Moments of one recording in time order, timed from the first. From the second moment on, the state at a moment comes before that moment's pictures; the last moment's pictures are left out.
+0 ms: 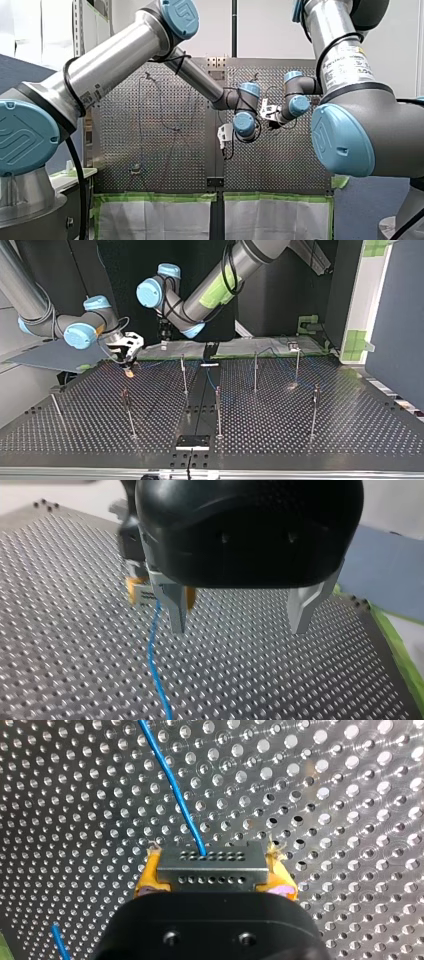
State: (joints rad) left arm -0.81 -2.39 -1.23 -2.91 -2.13 -1.87; right arm 1.82 -1.00 1.50 -0.19 1.29 1.71
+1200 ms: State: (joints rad) left arm -0.75 -2.51 -0.98 -2.91 -2.19 -1.89; right arm 1.83 -1.00 1.50 -0.19 1.28 1.72
